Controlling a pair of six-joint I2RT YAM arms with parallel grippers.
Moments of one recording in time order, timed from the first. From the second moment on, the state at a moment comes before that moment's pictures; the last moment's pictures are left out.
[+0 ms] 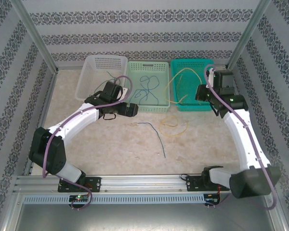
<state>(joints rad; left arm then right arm) -0.45 1.53 1.18 -0.56 0.16 -0.24 0.07 1.24 1.26 -0.73 -0.08 0.26</state>
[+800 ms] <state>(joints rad) -0.45 1.55 1.18 -0.54 0.19 -0.26 -0.11 1.73 1.38 -0.57 -0.06 0.44</state>
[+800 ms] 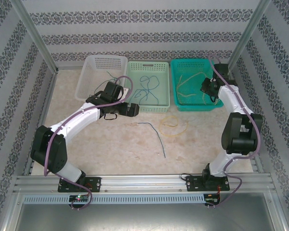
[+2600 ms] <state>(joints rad) -0.42 1.39 1.02 -0.45 0.05 -0.35 0.77 1.49 0.87 -0.65 -0.04 0.57</state>
